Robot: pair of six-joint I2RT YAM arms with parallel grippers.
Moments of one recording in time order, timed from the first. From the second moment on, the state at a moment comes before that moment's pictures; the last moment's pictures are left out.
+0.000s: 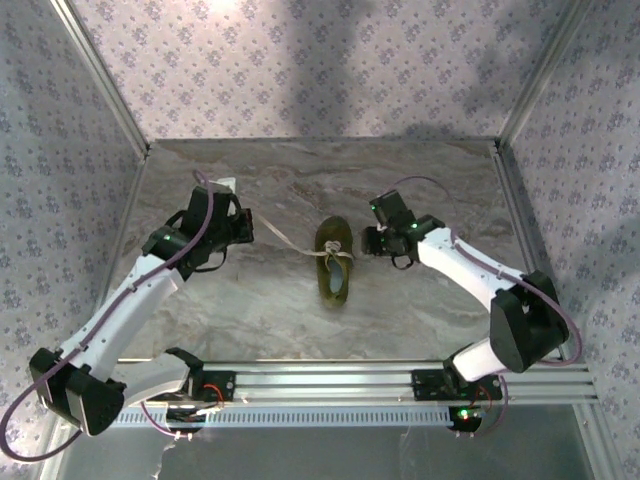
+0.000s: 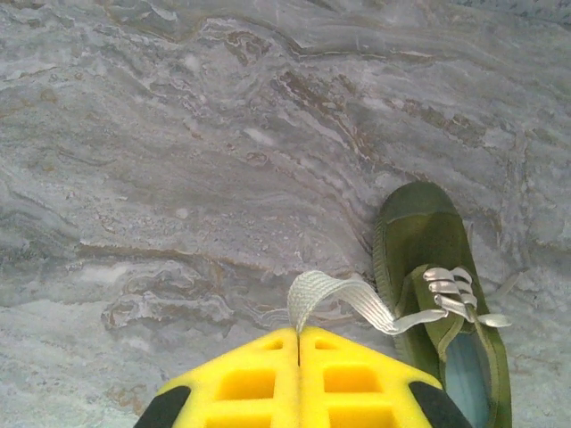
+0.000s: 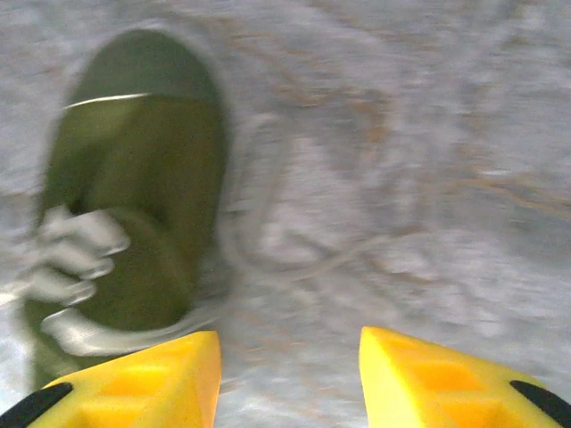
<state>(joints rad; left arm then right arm) -0.49 1.12 1.10 -0.69 -0.10 -0.49 0.50 1.47 1.04 -0.60 0.08 0.46</state>
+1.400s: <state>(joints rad) -0.41 1.17 1.11 -0.66 -0.01 -0.52 0.50 1.90 1.22 -0.67 0.21 0.96</state>
